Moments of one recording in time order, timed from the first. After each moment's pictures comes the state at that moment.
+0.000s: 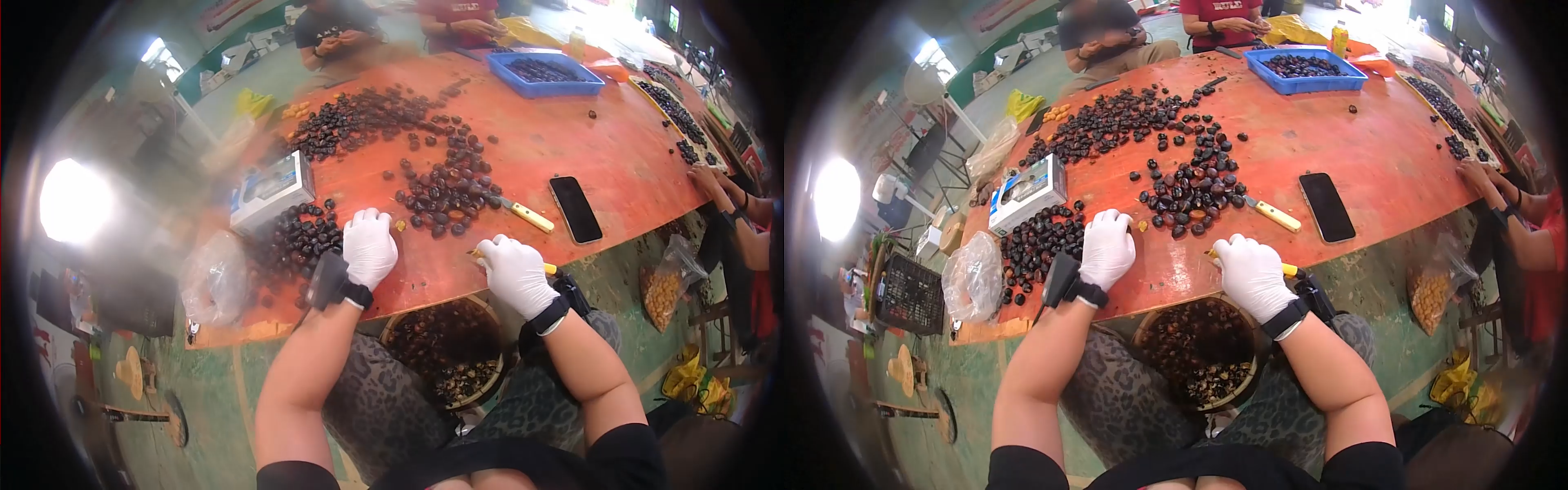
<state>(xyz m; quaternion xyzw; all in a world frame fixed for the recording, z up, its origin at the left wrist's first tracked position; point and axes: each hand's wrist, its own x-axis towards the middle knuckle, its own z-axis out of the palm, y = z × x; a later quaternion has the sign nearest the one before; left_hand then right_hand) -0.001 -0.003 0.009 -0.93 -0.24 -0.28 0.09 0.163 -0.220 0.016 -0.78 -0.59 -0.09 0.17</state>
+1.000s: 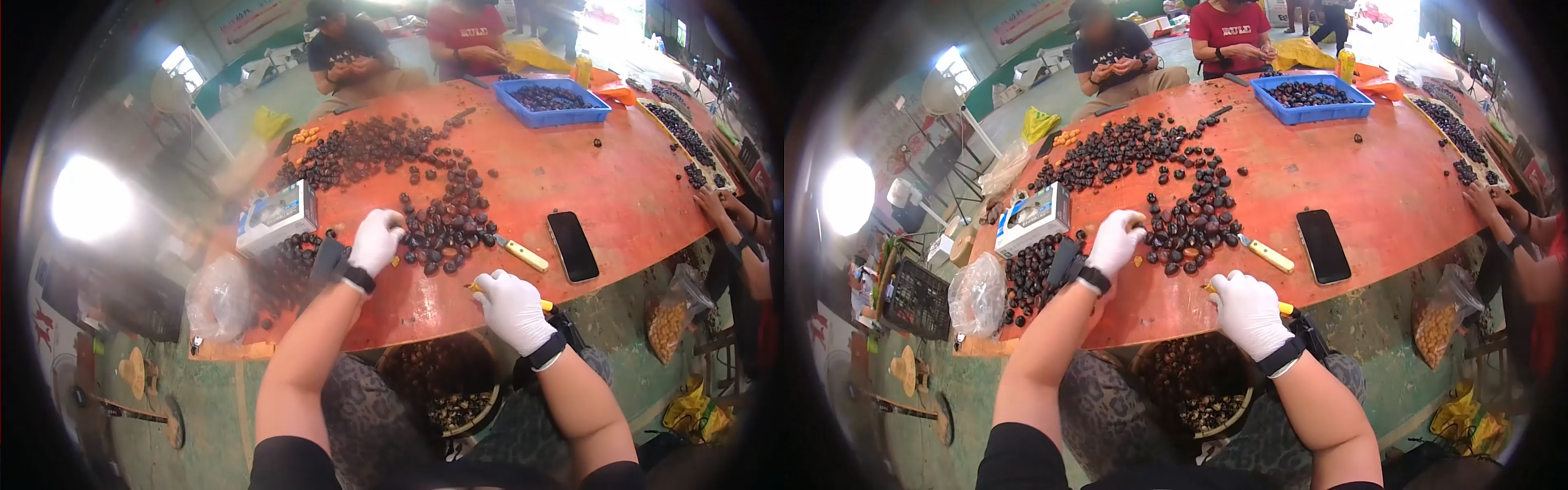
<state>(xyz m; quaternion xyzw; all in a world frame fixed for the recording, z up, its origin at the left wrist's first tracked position) 0.056 0.036 0.029 -0.89 -0.30 -0.25 -0.22 0.180 -0.227 0.024 -0.78 -0.58 -0.04 0.24</state>
